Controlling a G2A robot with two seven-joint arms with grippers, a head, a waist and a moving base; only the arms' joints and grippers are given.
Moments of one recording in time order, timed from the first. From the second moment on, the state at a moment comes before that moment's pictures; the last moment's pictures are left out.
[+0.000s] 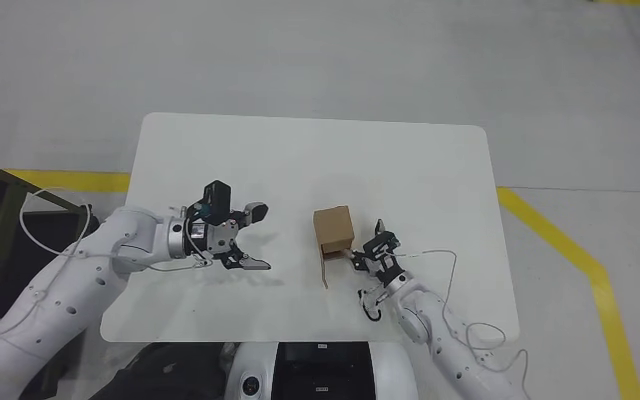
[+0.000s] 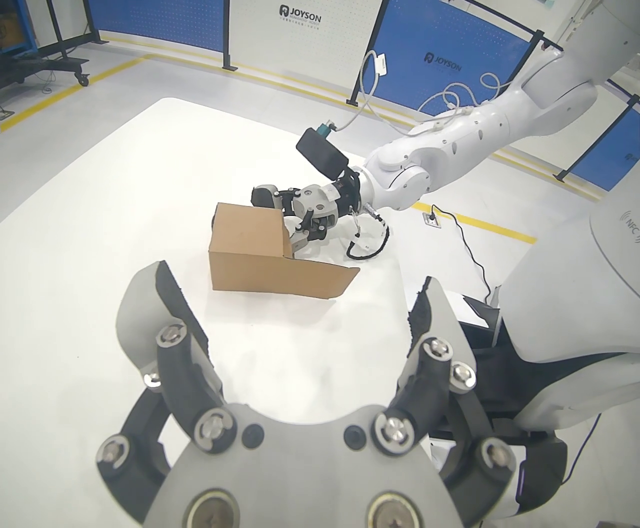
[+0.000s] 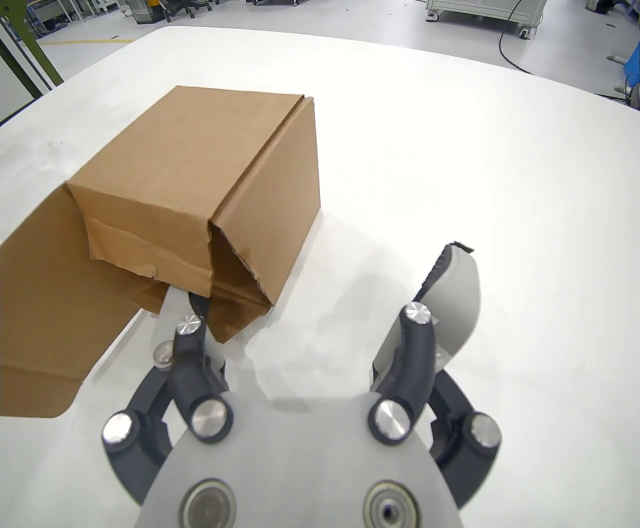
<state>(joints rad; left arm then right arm) 1.22 -0.56 -1.03 -1.68 0.75 -1.01 0.02 -1.38 -1.28 0.93 -1.29 -1.28 -0.14 -0.28</state>
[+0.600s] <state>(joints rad) 1.23 -0.57 -1.06 -1.69 0.73 -1.01 -0.03 -1.43 -1.27 0.96 -1.48 -1.31 -0.18 -0.16</state>
